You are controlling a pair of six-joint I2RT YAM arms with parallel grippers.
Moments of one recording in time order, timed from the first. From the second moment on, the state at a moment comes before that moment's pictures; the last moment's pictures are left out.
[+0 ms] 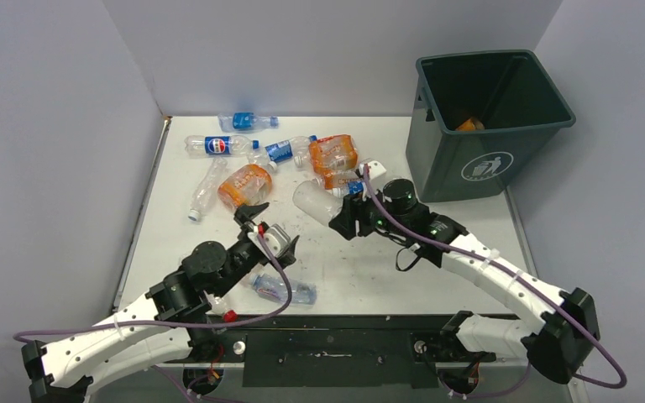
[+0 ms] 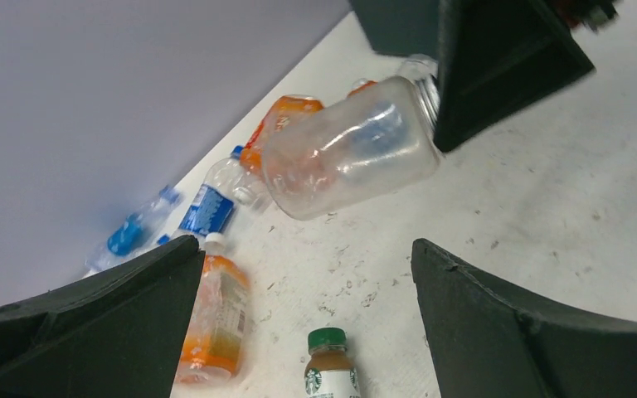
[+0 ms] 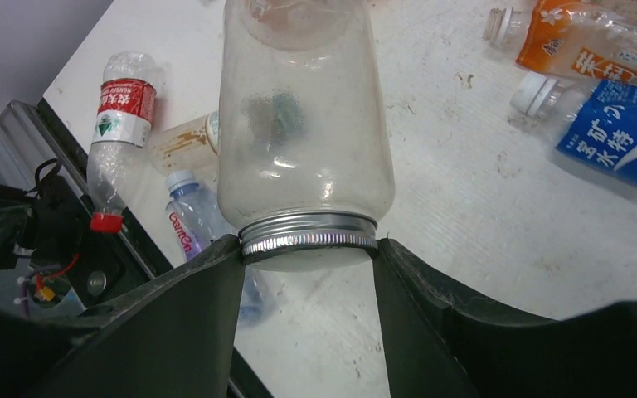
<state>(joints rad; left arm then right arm) -1.03 0.62 0.59 0.01 -0.40 0.35 0.72 1.19 0.87 -0.12 -0.21 0.30</state>
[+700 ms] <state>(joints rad) -1.04 0.82 0.71 -0.26 -0.09 0.96 0.72 1.08 1.10 -0.70 -0.40 0.19</state>
